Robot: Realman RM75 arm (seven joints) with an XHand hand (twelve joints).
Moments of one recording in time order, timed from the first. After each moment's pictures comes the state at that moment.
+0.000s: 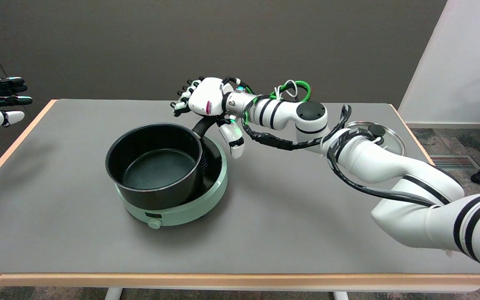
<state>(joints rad) 0.92 -1.31 -2.23 0.77 -1.15 0.39 1.33</state>
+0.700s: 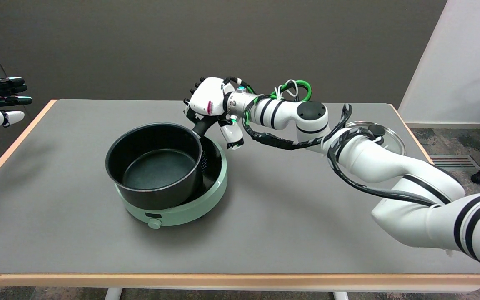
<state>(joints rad) 0.92 -1.31 -2.23 0.76 -1.16 0.39 1.33</state>
